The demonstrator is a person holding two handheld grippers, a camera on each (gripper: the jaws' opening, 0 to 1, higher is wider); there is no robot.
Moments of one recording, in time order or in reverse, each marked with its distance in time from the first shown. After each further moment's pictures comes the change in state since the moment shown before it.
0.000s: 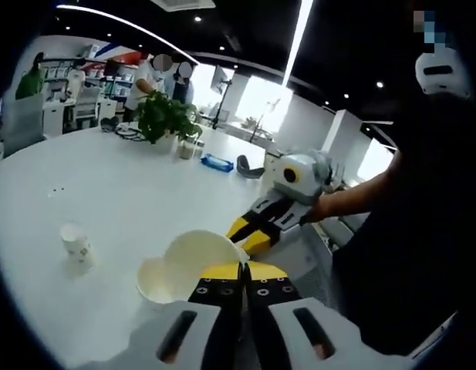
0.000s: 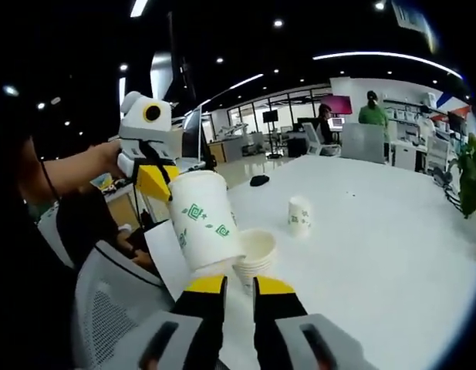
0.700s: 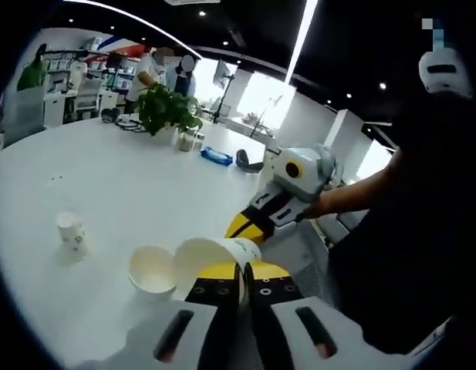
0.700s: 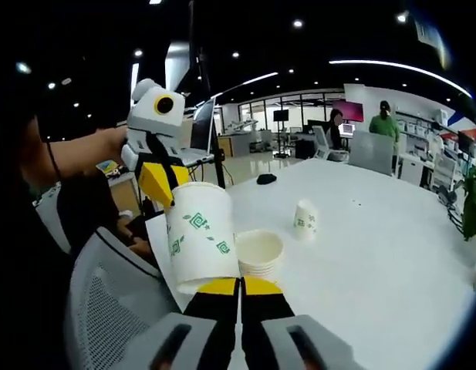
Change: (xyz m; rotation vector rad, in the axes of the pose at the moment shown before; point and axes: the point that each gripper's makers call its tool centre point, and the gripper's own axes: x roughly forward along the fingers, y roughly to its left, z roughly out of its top) left arm 0.002 -0.008 -0.012 -0.059 0.012 -0.027; right arm 0.007 0.009 0.000 -0.098 0.029 0.013
